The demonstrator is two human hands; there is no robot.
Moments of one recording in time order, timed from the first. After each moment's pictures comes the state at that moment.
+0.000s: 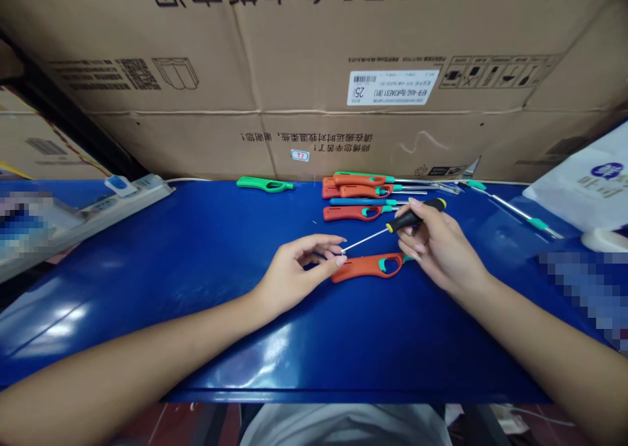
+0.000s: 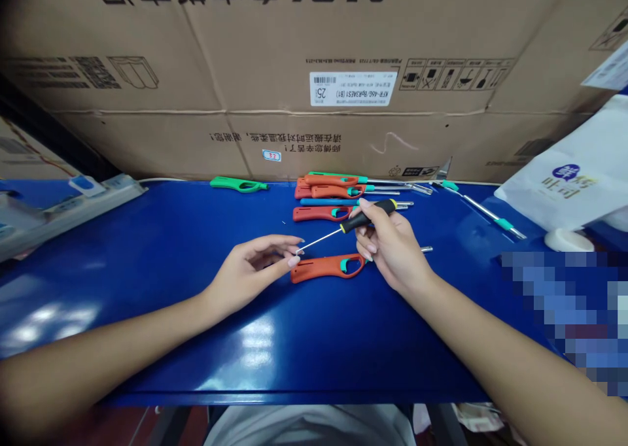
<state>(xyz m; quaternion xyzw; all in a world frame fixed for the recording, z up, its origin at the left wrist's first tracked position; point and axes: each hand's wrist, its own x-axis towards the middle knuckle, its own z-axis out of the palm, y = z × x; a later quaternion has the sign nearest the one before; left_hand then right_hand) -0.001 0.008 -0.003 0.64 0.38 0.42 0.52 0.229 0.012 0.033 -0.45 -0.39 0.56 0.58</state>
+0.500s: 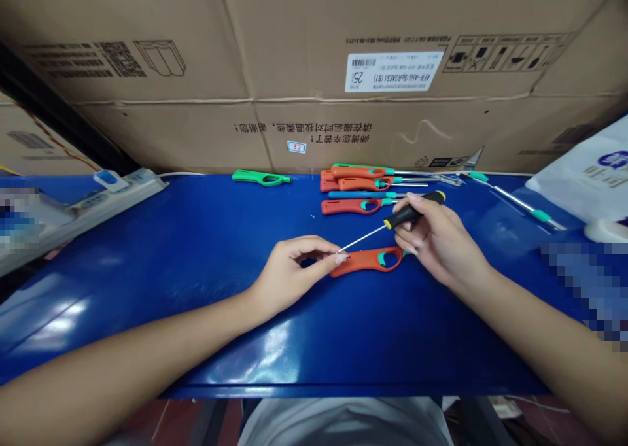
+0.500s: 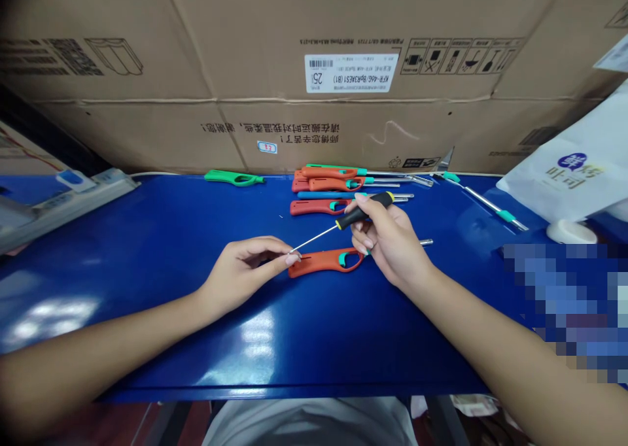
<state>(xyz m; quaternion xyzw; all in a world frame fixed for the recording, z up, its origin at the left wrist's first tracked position) -0.003 0.004 0.001 0.68 0.37 0.41 0.48 0.231 0.013 0.030 -0.43 -0.41 0.57 0.57</state>
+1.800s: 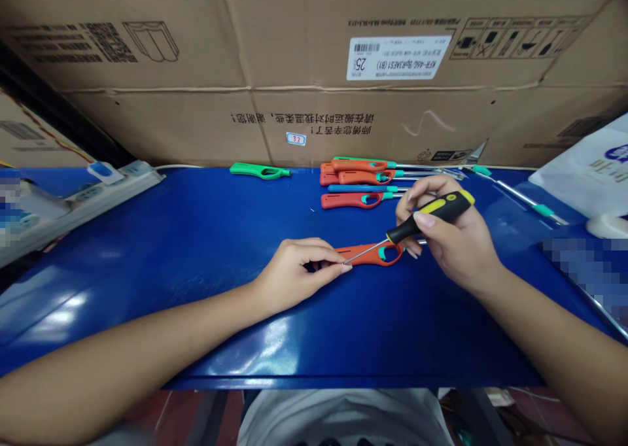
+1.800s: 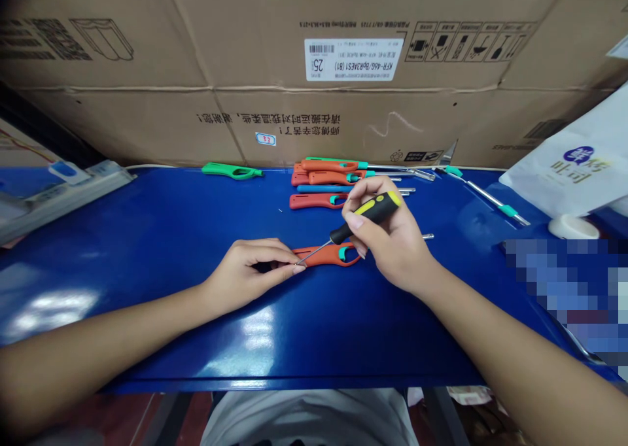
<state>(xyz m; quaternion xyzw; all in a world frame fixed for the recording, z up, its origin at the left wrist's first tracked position) -0.006 0.004 -0.005 0.80 0.31 0.36 0.37 0.237 -0.001 0.036 -0.38 -0.59 0.46 0.55</state>
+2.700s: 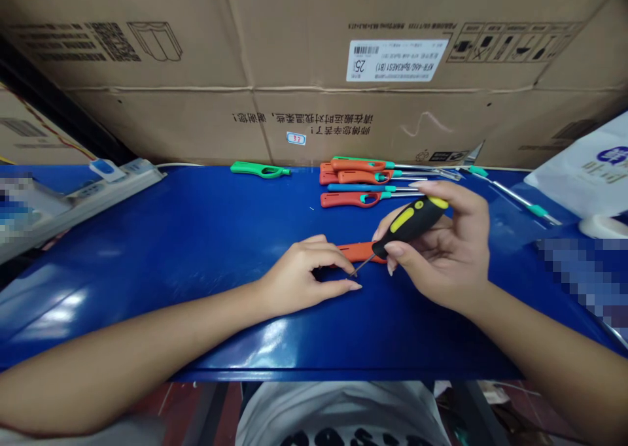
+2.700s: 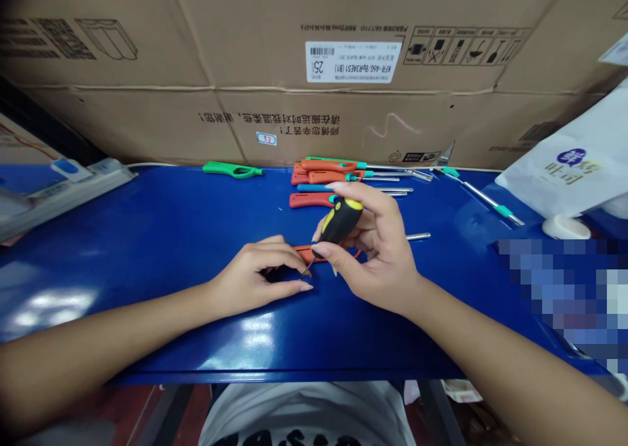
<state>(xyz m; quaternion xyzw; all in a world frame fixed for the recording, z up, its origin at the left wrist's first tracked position) -0.002 0.002 -0.001 0.86 0.25 0.32 0.31 0.220 -0.018 0.032 -0.24 -0.74 0.27 0.57</state>
